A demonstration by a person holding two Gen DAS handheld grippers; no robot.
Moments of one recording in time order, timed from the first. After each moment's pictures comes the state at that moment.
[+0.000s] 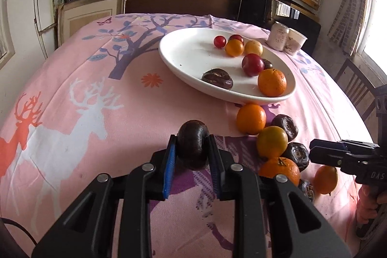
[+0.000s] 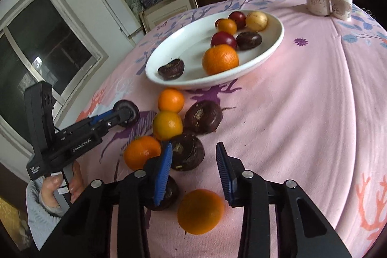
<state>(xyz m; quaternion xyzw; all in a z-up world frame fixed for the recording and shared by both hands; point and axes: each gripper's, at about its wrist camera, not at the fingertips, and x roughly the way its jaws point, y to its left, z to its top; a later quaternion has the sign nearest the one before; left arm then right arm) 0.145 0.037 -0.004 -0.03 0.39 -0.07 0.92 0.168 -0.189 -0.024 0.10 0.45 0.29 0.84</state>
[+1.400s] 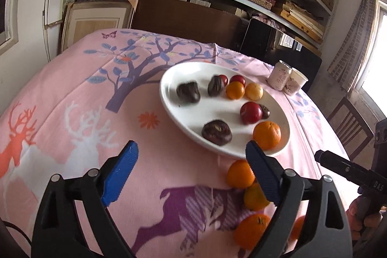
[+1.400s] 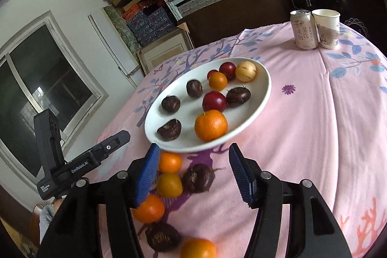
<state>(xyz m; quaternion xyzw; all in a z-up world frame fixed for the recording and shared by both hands) 0.163 0.050 0.021 -0.11 0.34 -0.06 0.93 0.177 -0.226 0.010 0.16 0.36 0.25 0.88</state>
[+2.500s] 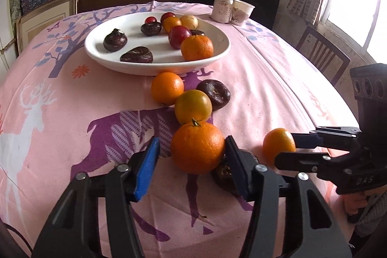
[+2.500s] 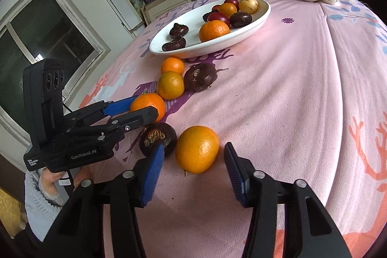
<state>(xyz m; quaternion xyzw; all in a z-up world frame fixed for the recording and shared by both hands) 0.120 -0.027 -0.016 0.01 0.42 -0.19 0.89 0.118 -0.218 -0.034 0.11 0.46 0.28 0.84</state>
